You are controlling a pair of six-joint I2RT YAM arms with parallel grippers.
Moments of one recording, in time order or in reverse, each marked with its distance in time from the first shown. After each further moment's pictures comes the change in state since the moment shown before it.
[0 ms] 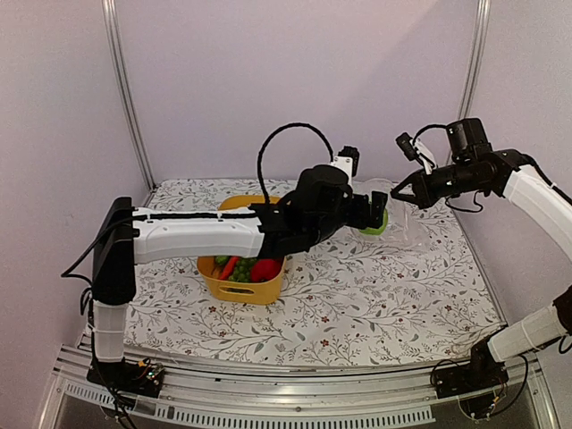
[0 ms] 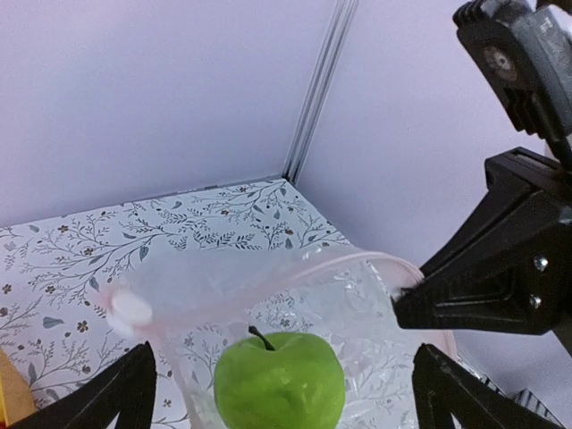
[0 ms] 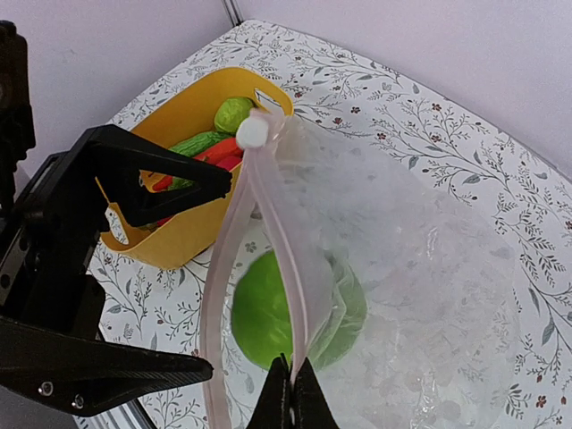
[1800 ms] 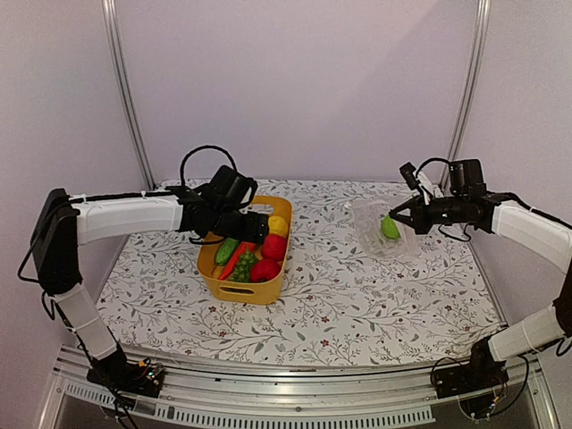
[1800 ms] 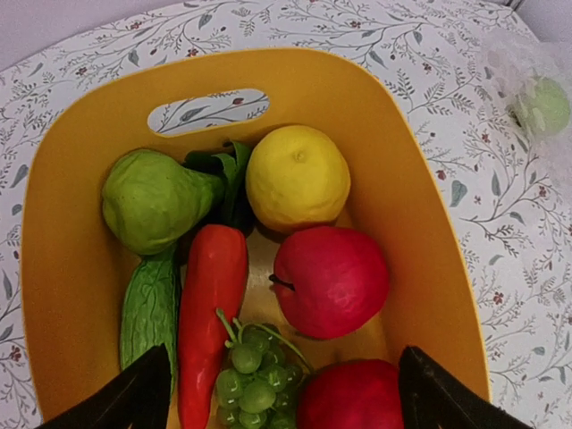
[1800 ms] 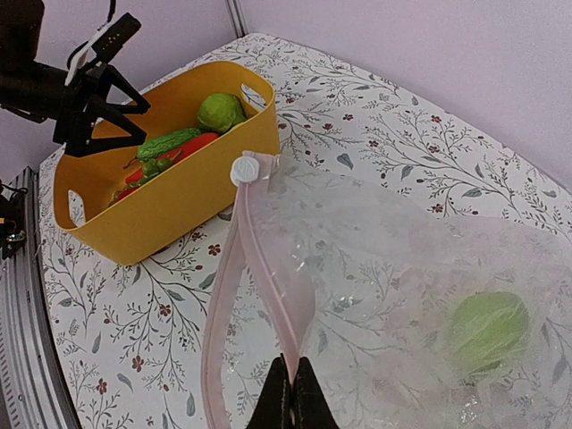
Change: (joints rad) left arm 0.396 -0.391 -0.496 -0.514 0.196 0.007; right arm -0.110 -0.013 -0.394 0.471 -0.137 -0.091
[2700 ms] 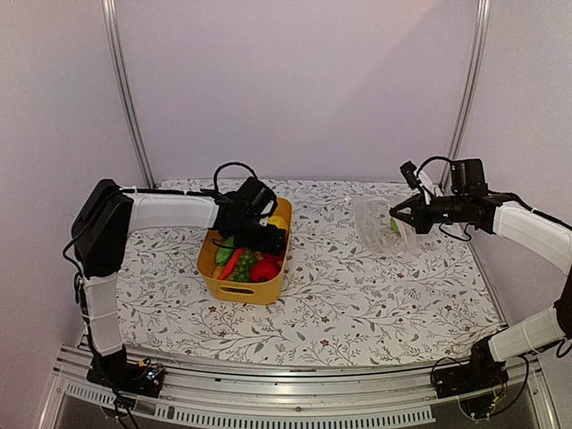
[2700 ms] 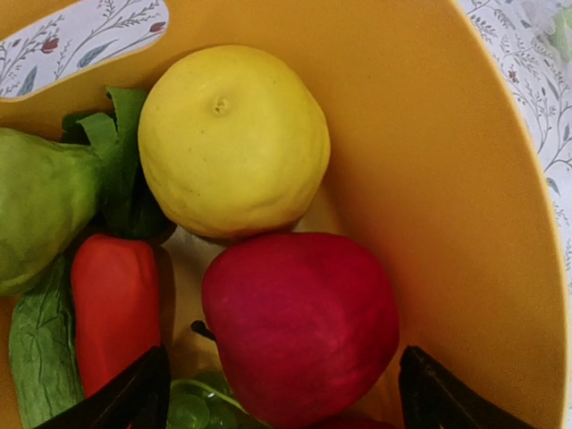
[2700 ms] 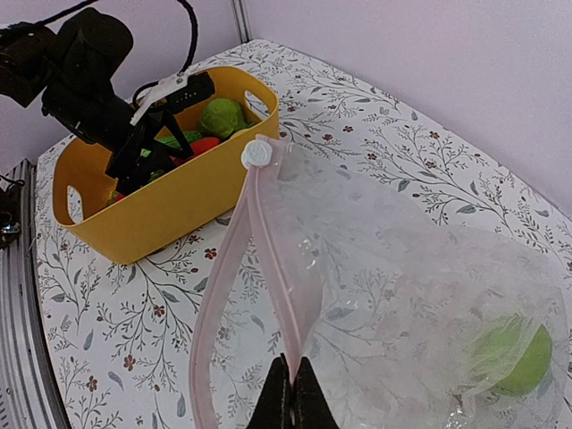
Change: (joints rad) left arm 0.023 0.315 0.195 -0.051 0.155 0.010; right arm 0.000 -0.016 -0.007 0.021 -0.006 -0.041
